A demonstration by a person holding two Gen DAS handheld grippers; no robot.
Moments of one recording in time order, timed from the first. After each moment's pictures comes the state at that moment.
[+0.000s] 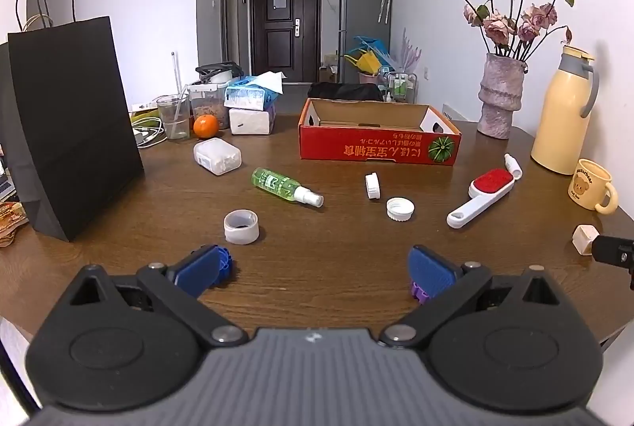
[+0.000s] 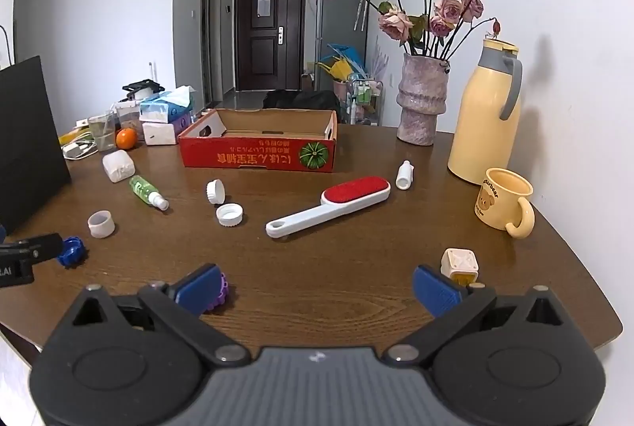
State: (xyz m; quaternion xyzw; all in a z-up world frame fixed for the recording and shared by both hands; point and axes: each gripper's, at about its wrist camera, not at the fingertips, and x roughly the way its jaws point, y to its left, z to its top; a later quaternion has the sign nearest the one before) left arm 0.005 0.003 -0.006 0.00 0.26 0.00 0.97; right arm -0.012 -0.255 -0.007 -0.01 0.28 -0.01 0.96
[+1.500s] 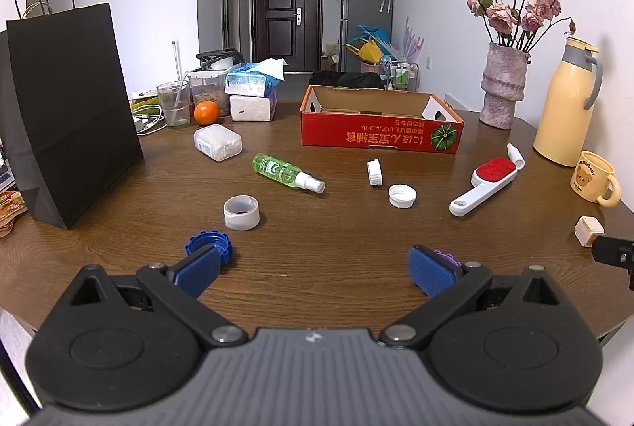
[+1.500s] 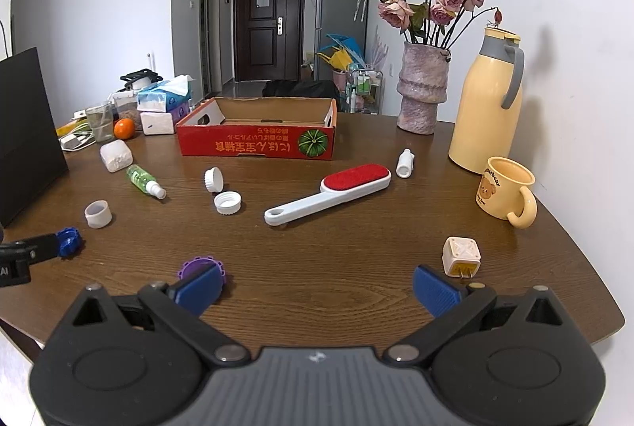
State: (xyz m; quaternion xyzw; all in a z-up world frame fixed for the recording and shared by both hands) left arm 0.005 0.003 -0.013 0.00 0.28 0.00 0.96; right arm -0.009 -0.253 -0.015 -0.01 0.30 -0.01 0.95
